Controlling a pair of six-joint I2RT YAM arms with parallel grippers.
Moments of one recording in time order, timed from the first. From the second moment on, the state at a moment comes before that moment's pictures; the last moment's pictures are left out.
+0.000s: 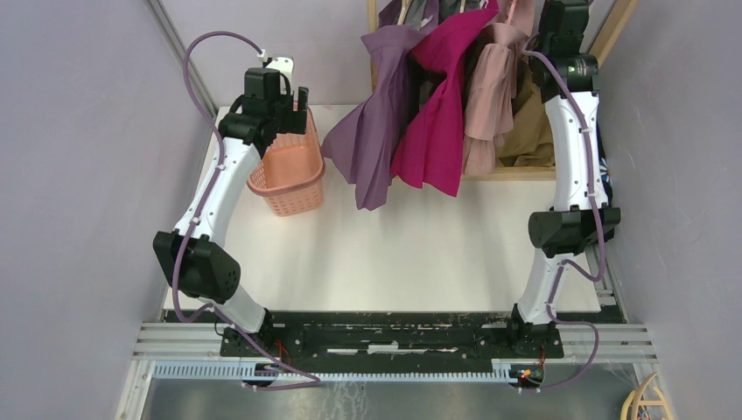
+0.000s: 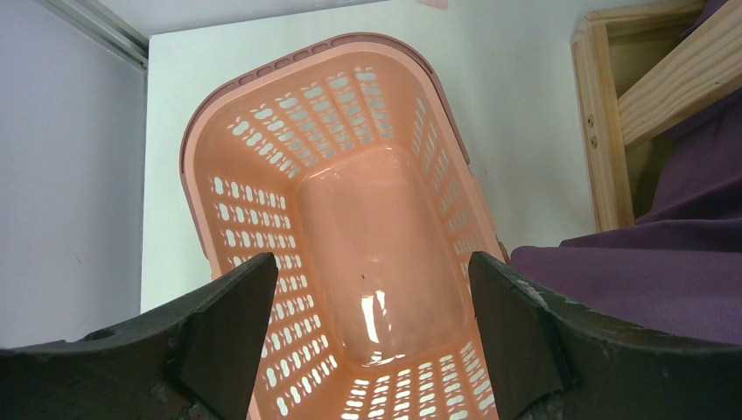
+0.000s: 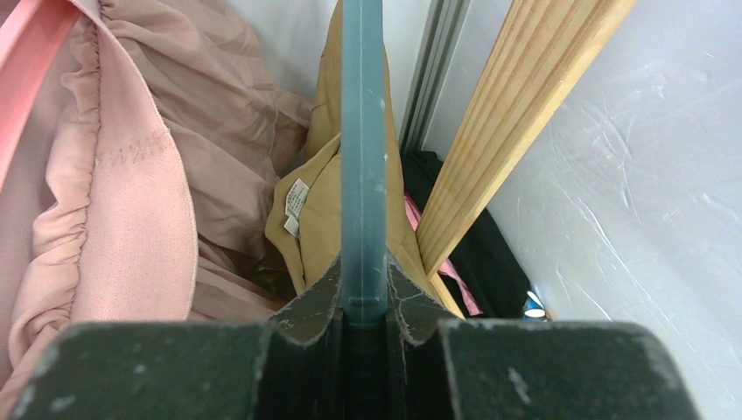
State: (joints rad) left arm -0.22 1.62 1.70 -0.63 -0.22 0.05; right arm 0.08 1.98 2.52 -0.76 0.60 0.07
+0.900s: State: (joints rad) left arm -0.22 1.63 1.70 -0.63 -0.17 0.05; right arm 0.14 1.82 2.36 -0.70 0.62 -0.02
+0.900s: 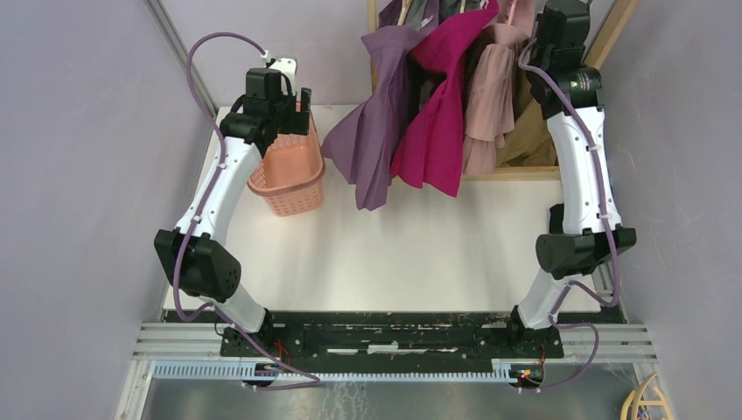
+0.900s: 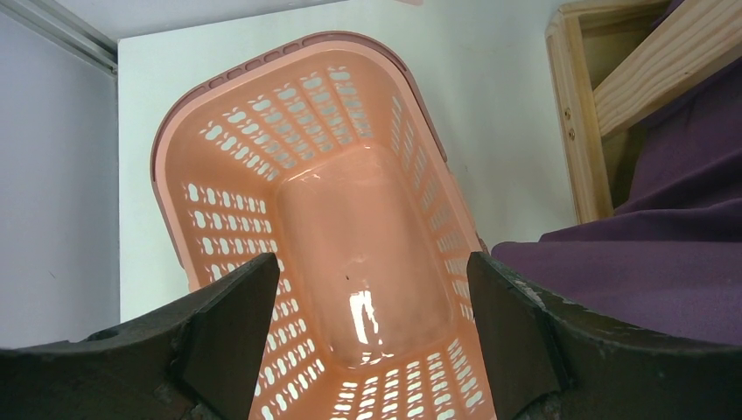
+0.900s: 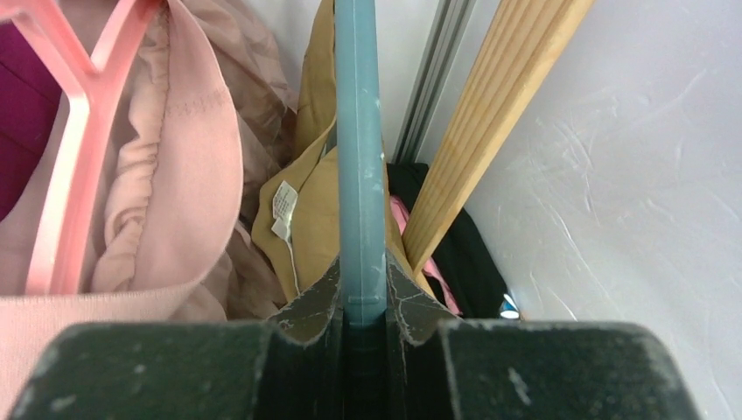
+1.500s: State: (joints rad) left arm -0.22 1.63 1.70 -0.63 -0.07 0.04; right arm 0.15 1.43 1.82 -0.61 0.62 0.05
